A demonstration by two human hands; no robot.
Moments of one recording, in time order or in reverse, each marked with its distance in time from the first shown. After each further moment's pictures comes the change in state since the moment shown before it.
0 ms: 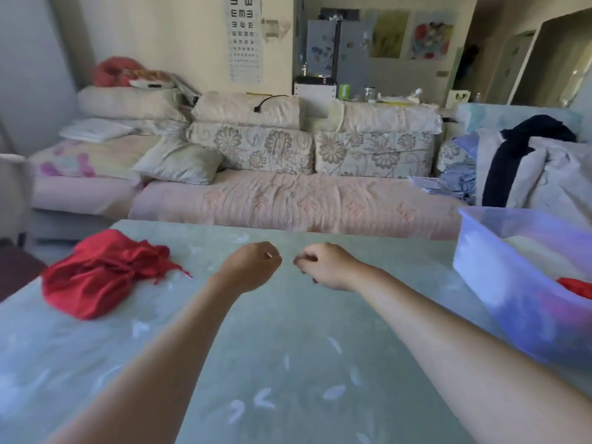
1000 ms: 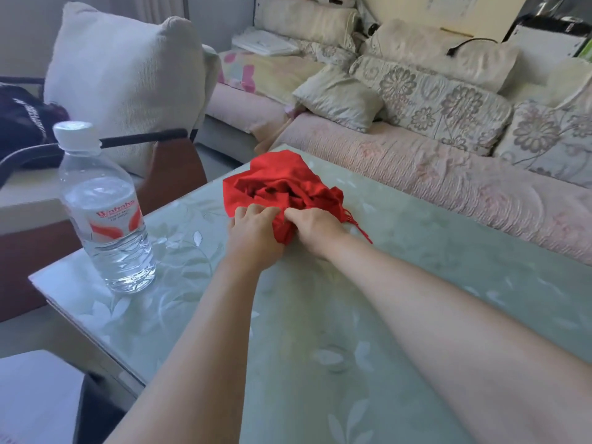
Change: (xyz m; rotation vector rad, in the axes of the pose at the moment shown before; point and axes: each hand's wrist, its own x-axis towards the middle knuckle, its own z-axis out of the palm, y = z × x) left_hand -0.035 -0.397 -0.061 0.184 0.402 -0.396; right_hand 0.242 -0.216 0.358 -0.560 -0.118 -0.639
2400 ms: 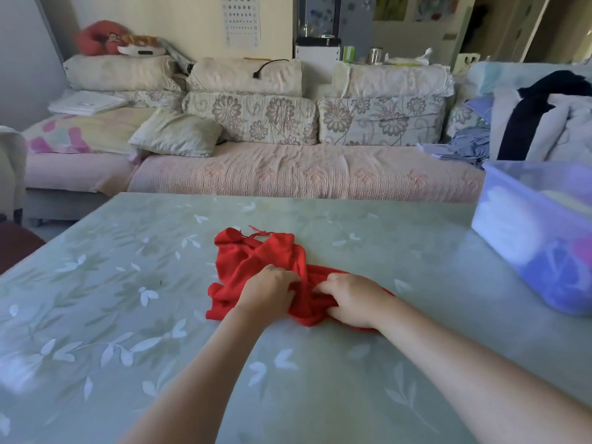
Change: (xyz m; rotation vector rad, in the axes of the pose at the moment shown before) left_hand -0.175 0.290 0.075 0.037 -0.336 0.739; right_hand -0.435 0.143 -0.066 0.115 -0.178 0.447
